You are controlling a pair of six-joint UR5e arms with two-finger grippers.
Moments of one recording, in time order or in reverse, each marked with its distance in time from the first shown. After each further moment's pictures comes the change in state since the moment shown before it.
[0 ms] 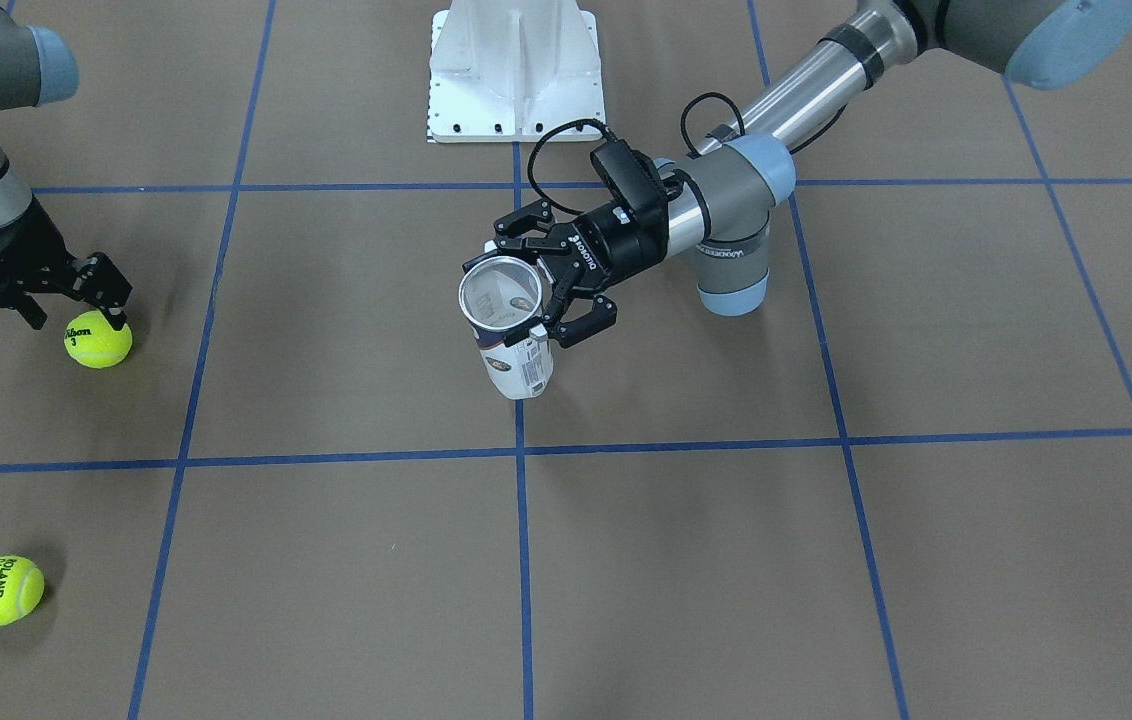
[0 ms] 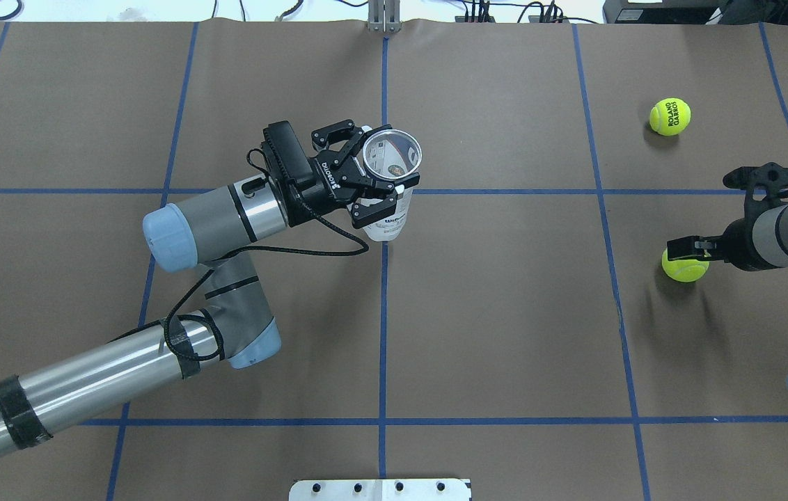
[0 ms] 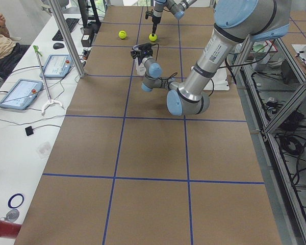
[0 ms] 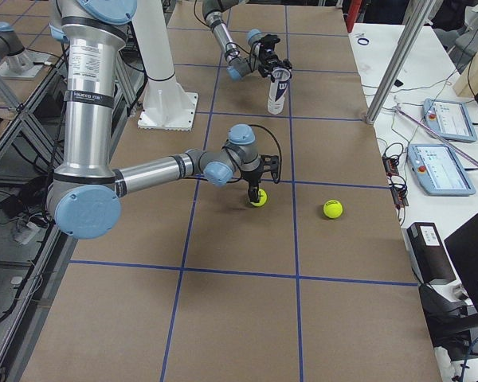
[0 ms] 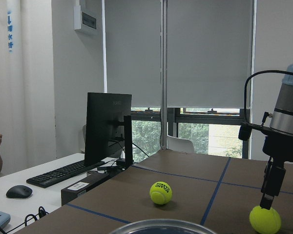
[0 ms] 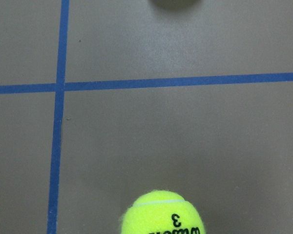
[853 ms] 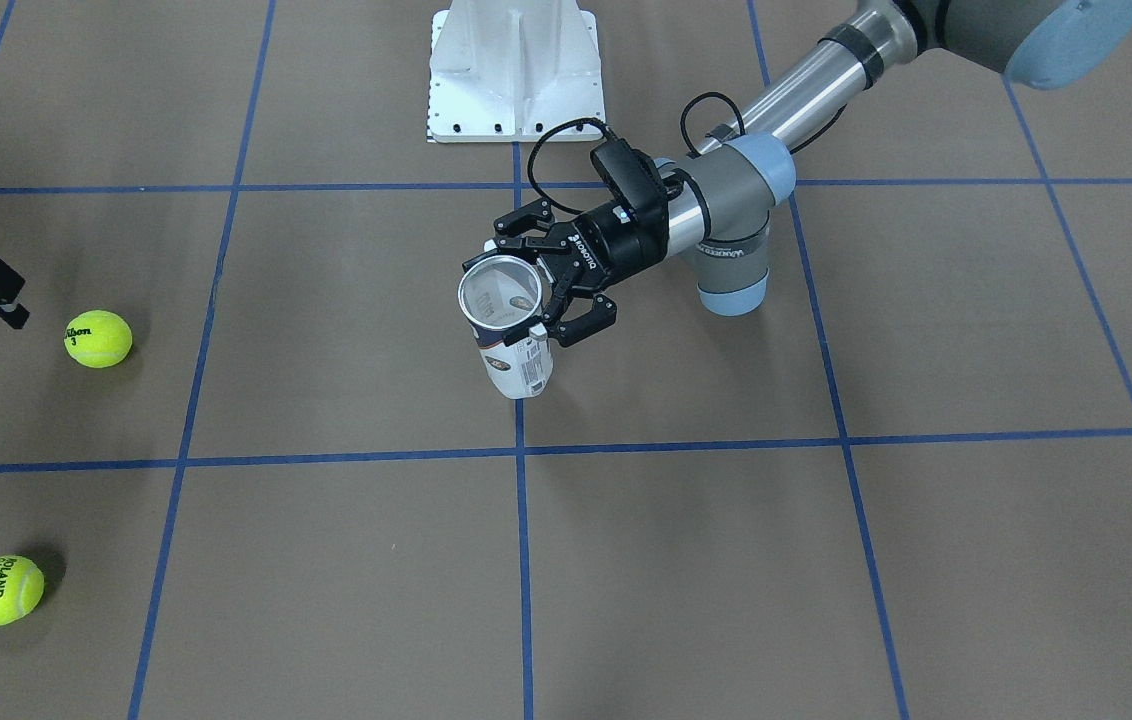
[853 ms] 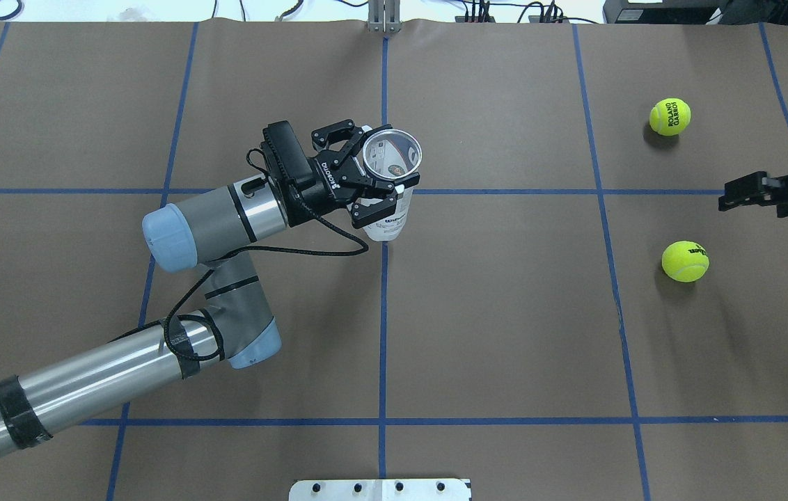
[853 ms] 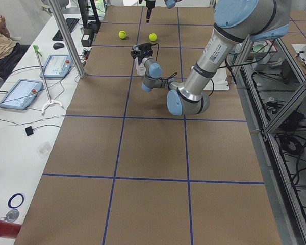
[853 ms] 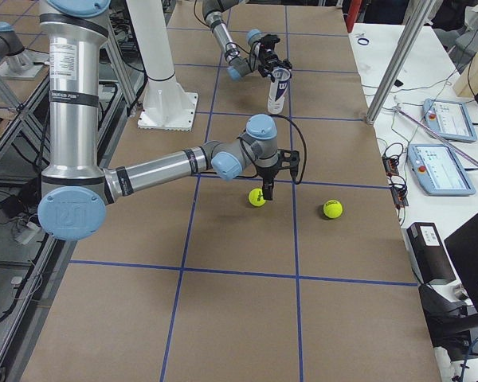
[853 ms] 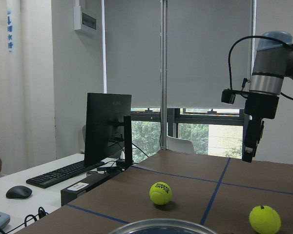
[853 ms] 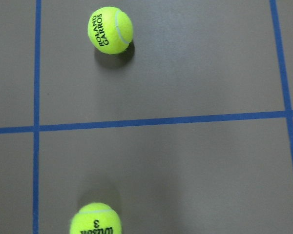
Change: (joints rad) left arm 0.000 0.000 -0.001 -0.001 0.001 0.000; right arm 0.235 0.046 0.048 -0.144 0.215 -0.134
